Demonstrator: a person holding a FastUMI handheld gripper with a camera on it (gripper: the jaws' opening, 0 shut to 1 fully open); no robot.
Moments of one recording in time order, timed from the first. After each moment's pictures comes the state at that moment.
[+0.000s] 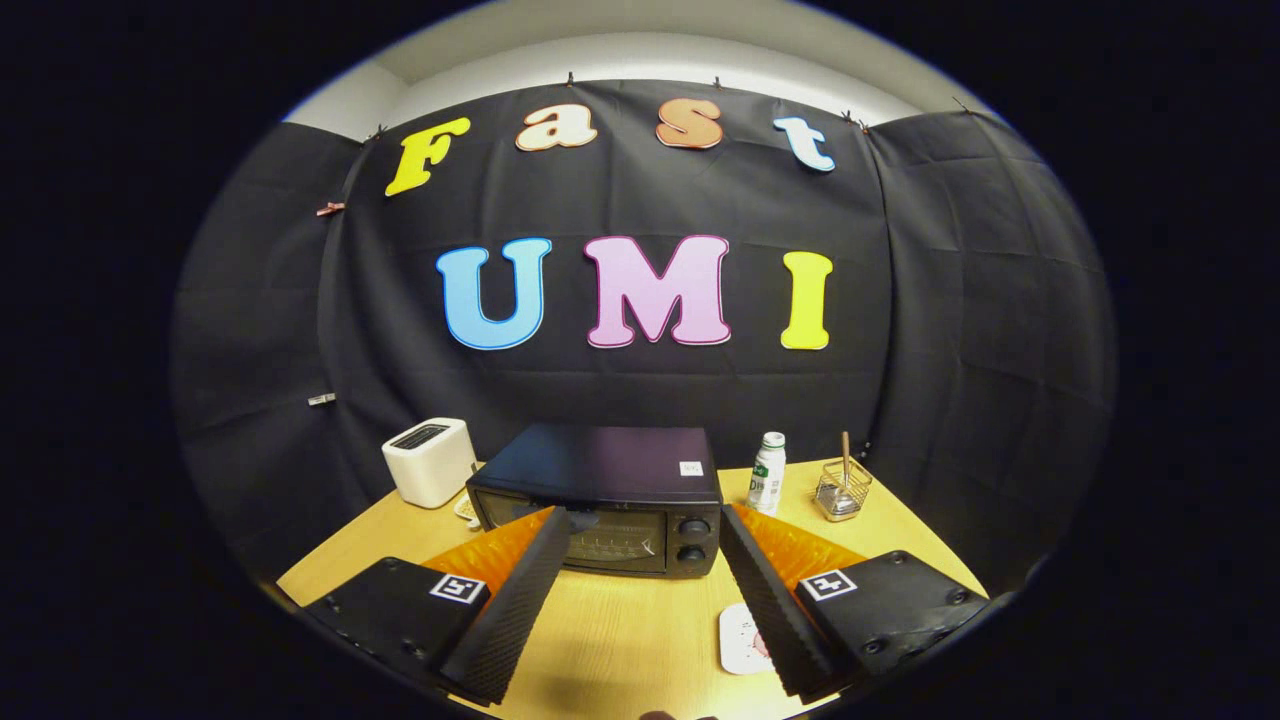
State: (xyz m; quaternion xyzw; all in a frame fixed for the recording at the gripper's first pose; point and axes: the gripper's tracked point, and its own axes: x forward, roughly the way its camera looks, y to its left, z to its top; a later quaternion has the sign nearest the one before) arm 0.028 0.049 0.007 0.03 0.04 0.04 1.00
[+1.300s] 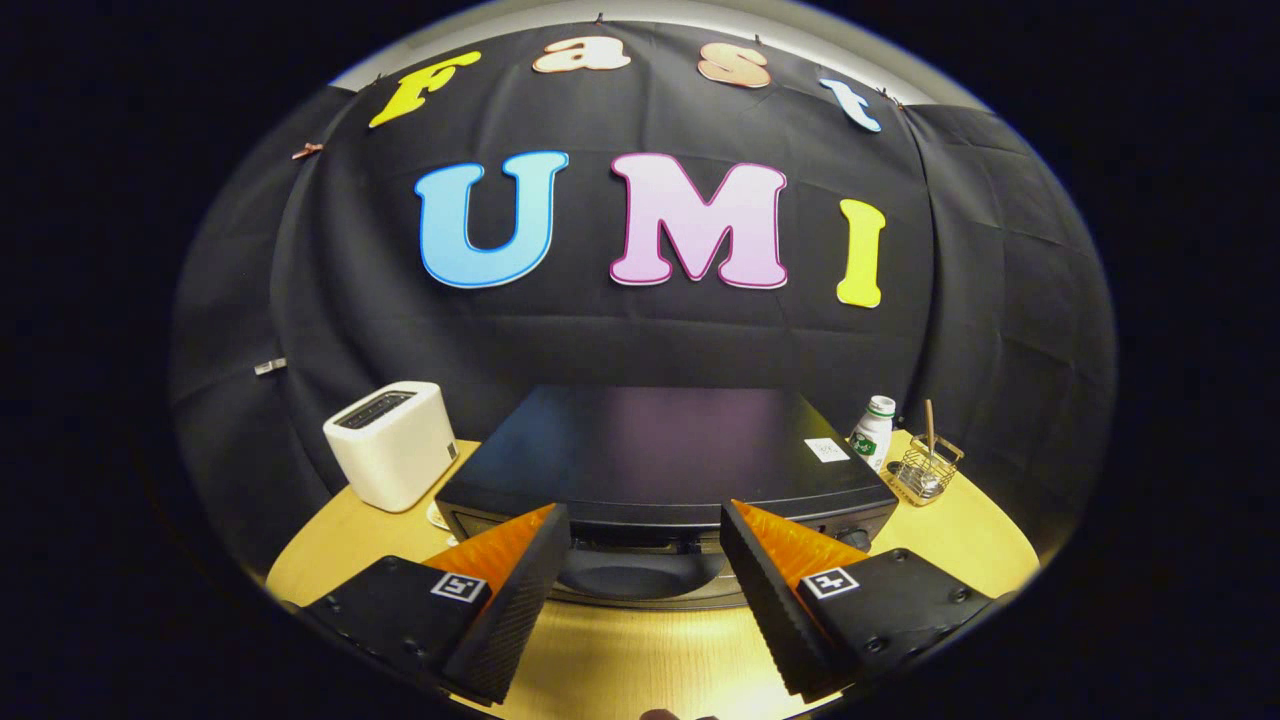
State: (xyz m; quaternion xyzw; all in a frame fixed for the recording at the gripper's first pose) arm 0.199 0.161 -0.087 0.00 0.09 0.01 1.00
